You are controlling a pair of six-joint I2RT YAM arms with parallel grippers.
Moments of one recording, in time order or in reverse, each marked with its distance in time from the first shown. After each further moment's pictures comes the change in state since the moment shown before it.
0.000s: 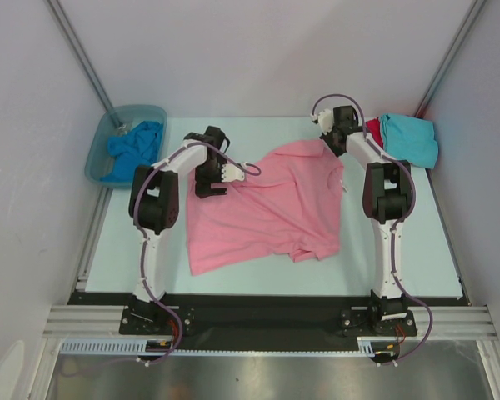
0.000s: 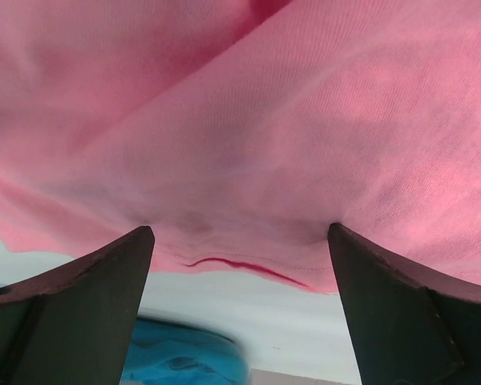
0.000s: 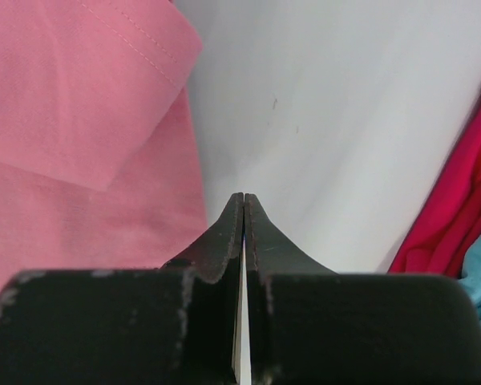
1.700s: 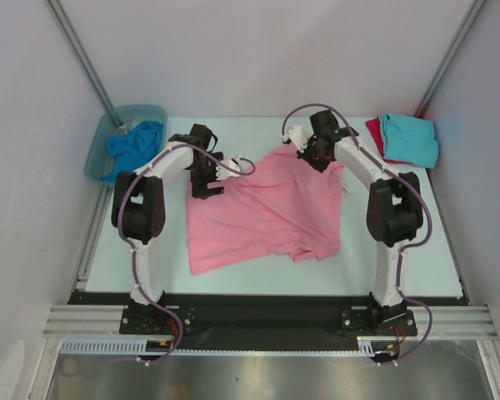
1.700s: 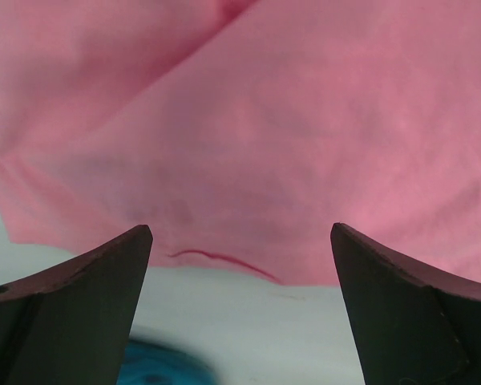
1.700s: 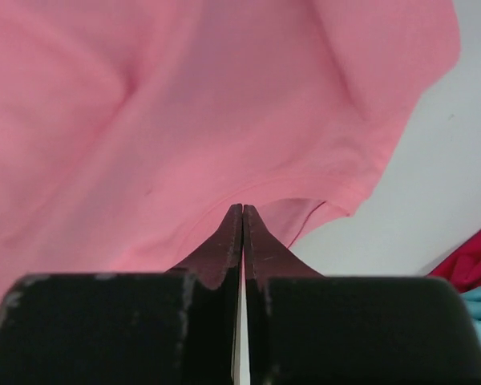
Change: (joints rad) left arm 0.041 -0.202 -0.165 0.049 0.217 0.030; right arm 0.198 -0.386 -0.278 -0.283 -0.165 -0.159
